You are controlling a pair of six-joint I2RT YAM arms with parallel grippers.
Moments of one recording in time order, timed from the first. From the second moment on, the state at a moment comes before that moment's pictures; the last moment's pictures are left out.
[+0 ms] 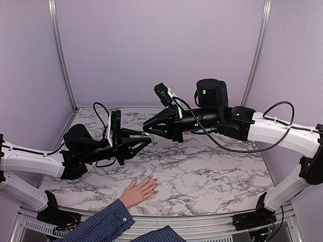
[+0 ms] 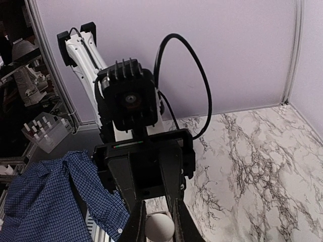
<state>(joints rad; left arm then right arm) -0.97 1.29 0.59 0.92 0.39 -0.14 0.98 1.46 1.32 -0.09 -0.57 0.04</state>
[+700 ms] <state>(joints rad) -1.01 1.29 0.63 0.98 0.71 -0.28 0.99 1.45 1.30 -0.01 -0.96 -0.08</state>
